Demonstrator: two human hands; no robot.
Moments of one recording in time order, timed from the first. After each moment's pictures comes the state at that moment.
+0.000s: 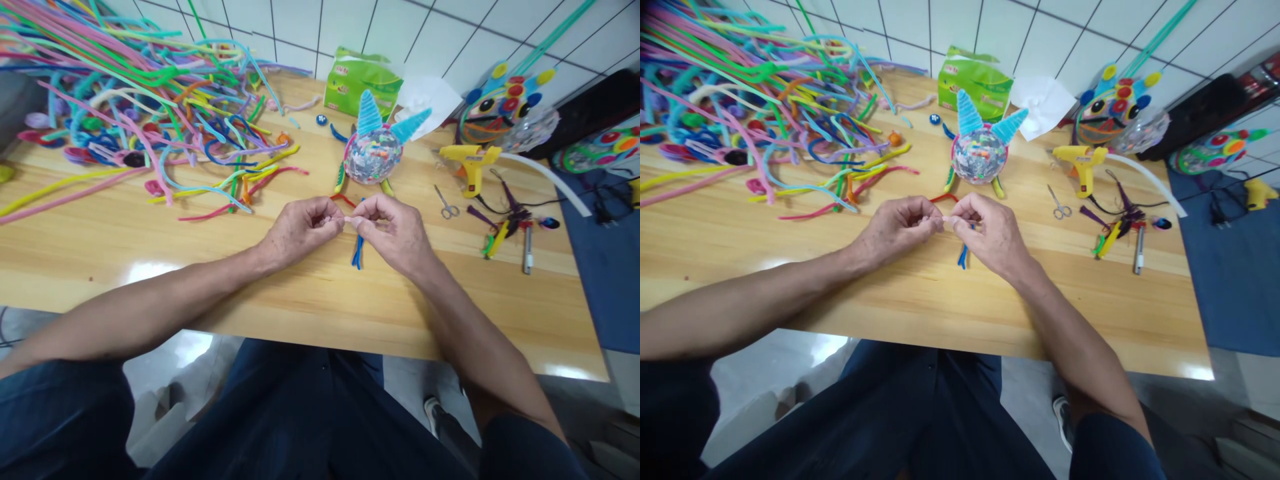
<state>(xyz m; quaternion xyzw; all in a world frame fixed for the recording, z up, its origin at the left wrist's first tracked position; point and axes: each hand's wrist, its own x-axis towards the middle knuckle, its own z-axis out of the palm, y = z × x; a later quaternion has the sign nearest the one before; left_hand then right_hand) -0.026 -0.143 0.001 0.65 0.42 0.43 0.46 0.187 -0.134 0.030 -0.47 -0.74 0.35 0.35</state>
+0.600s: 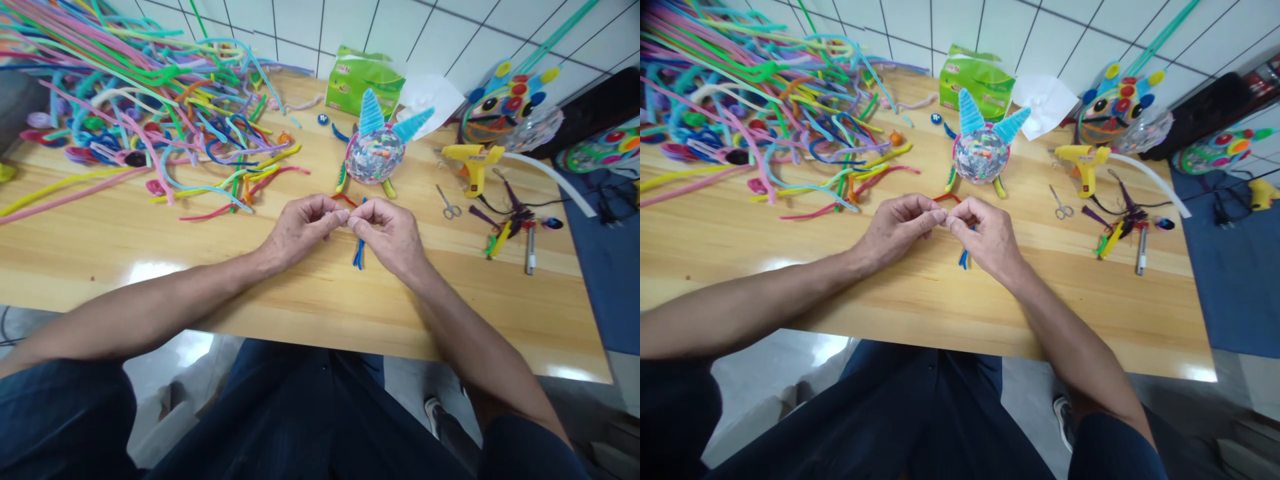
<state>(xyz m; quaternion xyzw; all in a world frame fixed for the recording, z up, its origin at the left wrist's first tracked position) -0.019 -0.142 -0.009 0.57 0.40 0.48 0.53 0.178 -0.136 0.021 -0.46 -0.71 0.38 0.37</state>
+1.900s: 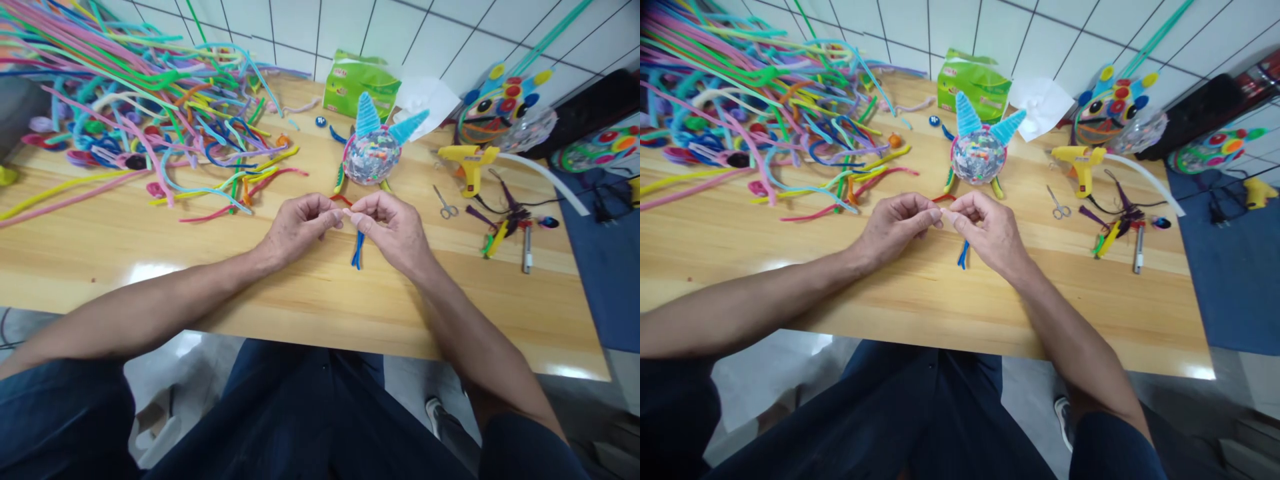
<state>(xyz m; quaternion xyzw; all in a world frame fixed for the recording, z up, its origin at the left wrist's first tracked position) -0.021 -0.140 -0.003 0.56 0.42 0.48 0.52 0.187 -0.130 0.021 -0.46 -0.69 0.41 0.38</state>
